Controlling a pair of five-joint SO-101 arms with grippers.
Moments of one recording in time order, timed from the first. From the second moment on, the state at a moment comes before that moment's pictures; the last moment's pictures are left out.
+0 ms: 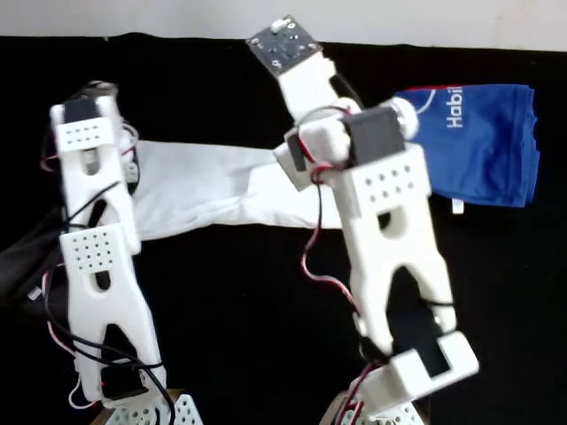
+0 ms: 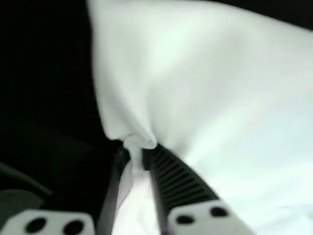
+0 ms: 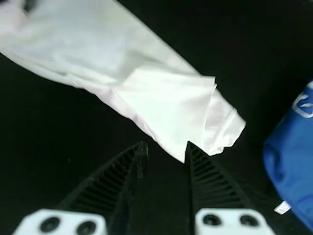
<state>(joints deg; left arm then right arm) -21.2 68.6 -69.2 97.4 -24.6 -28.7 1.4 -37.5 100.4 16.6</state>
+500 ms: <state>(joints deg) -29.6 69.2 -84.9 100.4 -24.7 -19.3 -29.1 5.8 95.8 18.3</state>
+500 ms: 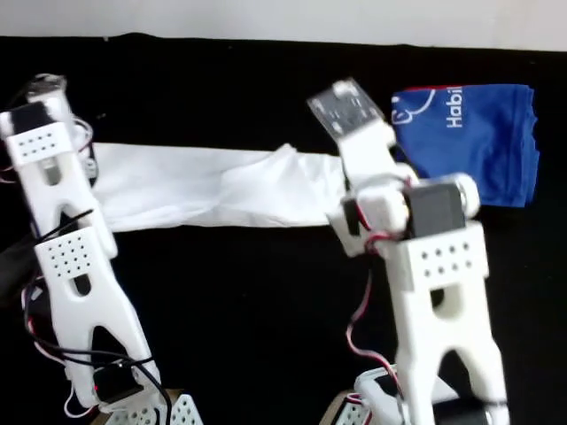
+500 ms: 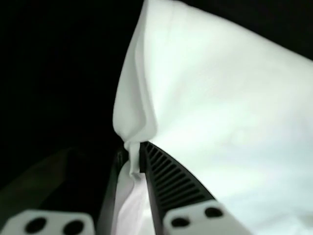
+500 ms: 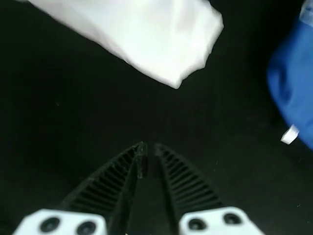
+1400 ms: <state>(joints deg) 13.1 41.1 -59.7 86.4 -15.8 9.7 -72.2 95.7 37.7 18.8</state>
